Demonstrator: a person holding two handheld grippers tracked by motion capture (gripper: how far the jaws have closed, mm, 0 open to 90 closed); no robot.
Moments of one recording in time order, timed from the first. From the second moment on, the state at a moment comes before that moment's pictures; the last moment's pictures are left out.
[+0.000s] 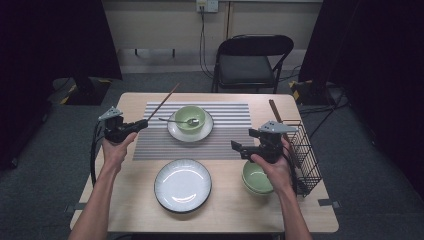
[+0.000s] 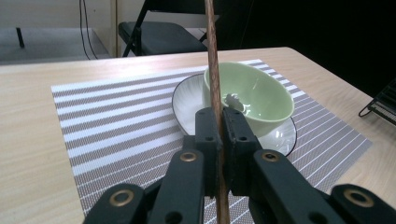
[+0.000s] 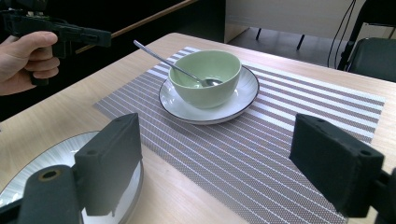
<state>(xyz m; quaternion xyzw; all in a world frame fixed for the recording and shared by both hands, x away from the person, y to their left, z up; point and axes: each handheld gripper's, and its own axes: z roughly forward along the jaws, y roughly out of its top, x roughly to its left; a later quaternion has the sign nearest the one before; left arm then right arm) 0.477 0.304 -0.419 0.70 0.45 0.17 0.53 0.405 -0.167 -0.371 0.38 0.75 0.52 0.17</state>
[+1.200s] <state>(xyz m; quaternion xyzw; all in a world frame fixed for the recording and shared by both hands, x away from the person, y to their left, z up) 0.506 0.265 -0.469 0.73 0.48 0.13 0.46 0.402 -0.174 -0.366 0.38 0.74 0.52 0.18</state>
